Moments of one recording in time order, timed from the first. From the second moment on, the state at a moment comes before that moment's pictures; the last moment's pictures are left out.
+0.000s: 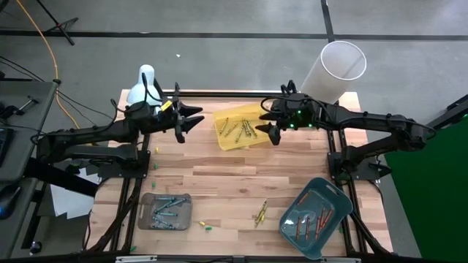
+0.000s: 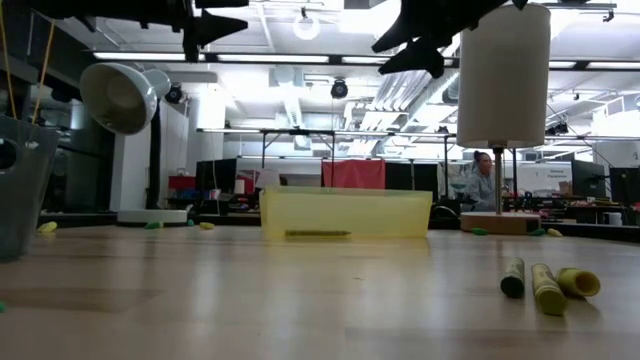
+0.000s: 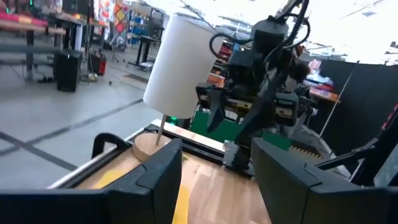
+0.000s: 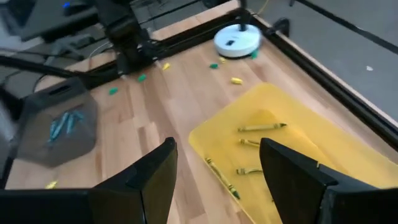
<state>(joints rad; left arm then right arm) 0.29 0.81 0.57 0.31 0.03 -0.28 -0.24 1.21 1.03 -0.31 -0.04 0.24</state>
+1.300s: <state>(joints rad) 0.29 0.81 0.57 0.22 0.03 -0.29 0.27 1.87 1.17 -0.51 -0.29 -0.49</state>
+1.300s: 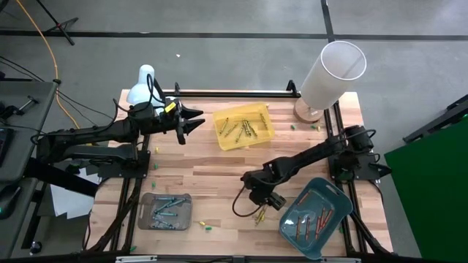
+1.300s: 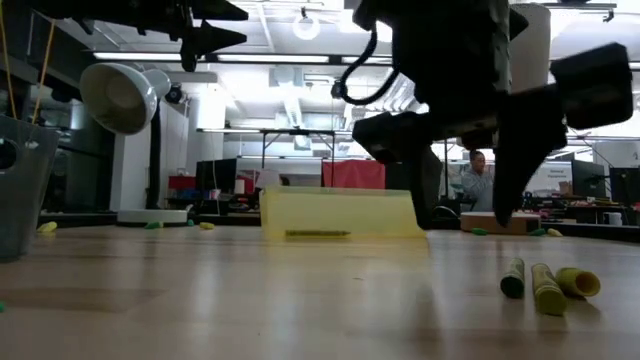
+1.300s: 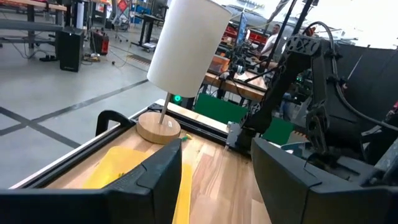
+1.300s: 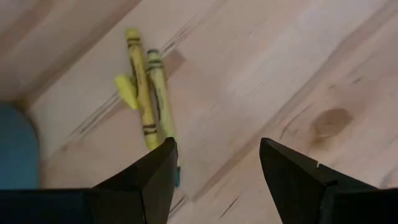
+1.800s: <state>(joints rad) 0.29 0.81 0.57 0.20 0.03 -0.29 0.27 1.93 1.18 -0.53 -0.30 -0.62</state>
